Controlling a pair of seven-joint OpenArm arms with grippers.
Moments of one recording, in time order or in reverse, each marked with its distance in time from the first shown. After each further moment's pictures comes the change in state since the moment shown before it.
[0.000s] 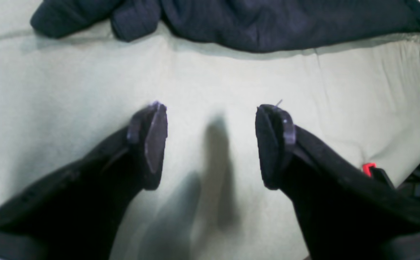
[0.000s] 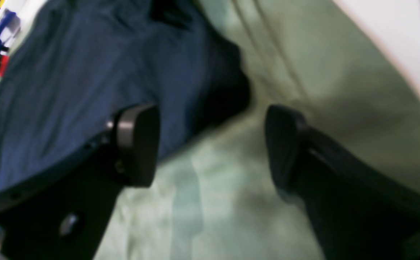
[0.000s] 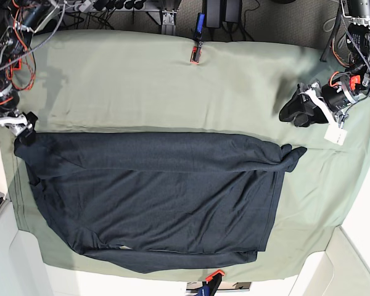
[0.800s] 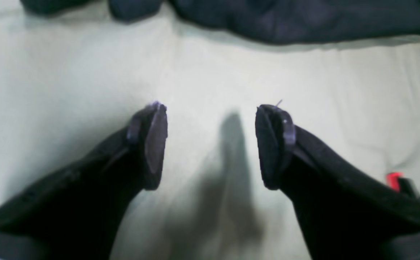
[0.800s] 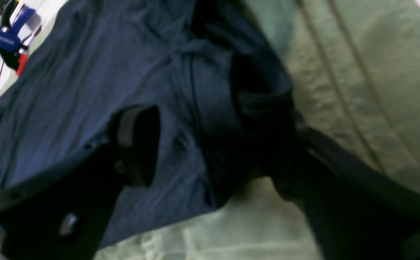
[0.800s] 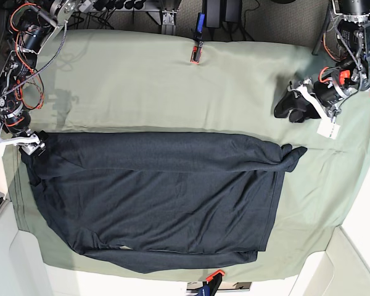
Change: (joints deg) left arm -1.0 4.3 0.0 -3.3 7.8 -0.1 -5.4; right arm 5.4 0.3 -6.0 -8.1 -3.2 0.3 3.7
